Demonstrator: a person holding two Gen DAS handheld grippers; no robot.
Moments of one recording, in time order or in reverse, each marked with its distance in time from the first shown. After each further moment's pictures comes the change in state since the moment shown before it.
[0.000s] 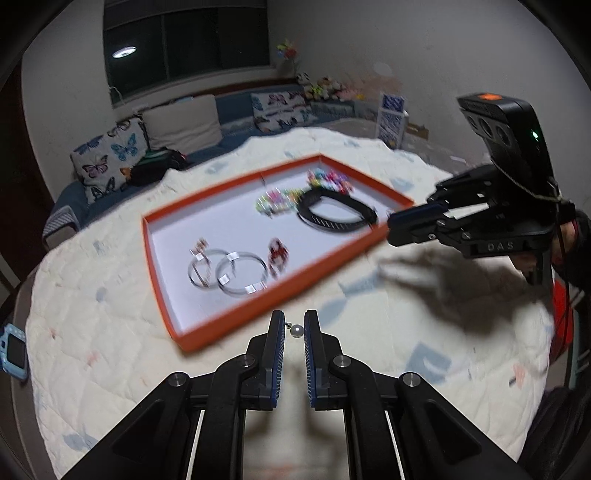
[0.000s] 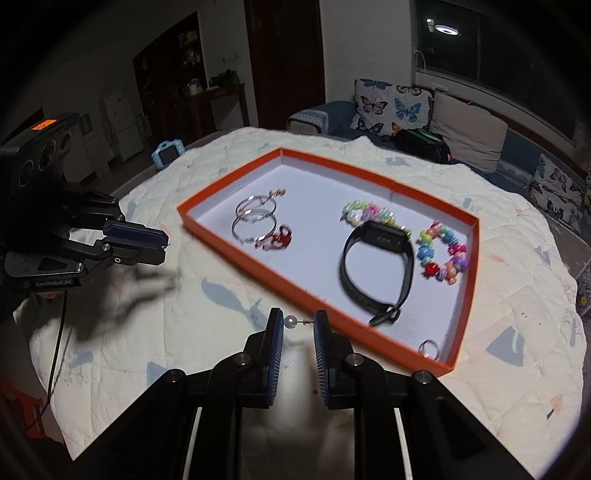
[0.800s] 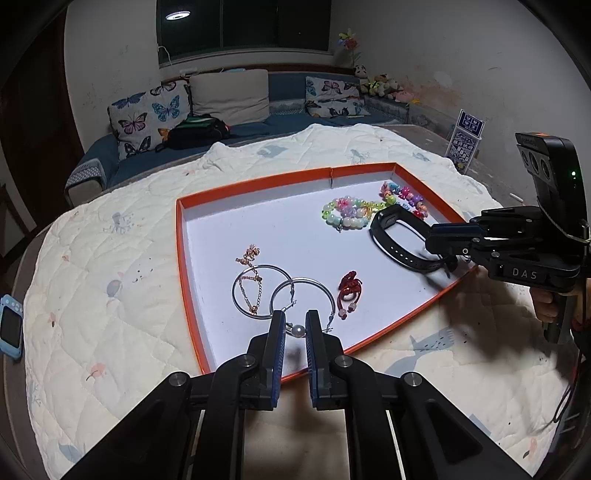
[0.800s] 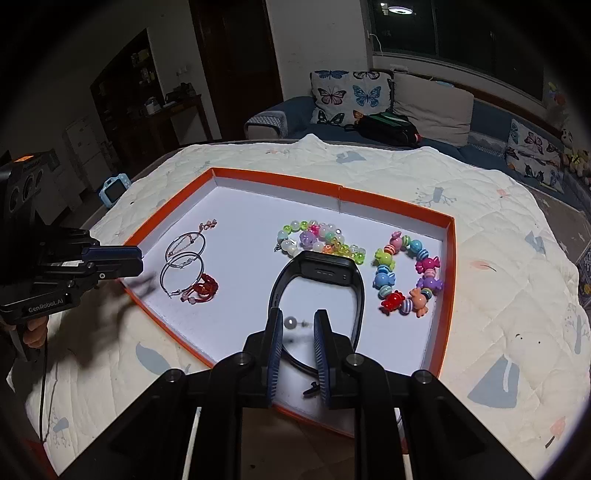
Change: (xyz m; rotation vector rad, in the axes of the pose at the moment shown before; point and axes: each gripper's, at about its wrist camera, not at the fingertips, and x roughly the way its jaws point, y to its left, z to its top) left arm 0.052 0.051 0.032 -0.195 0.077 0.084; right arm 0.040 -0.045 0.023 0.154 0.031 -0.047
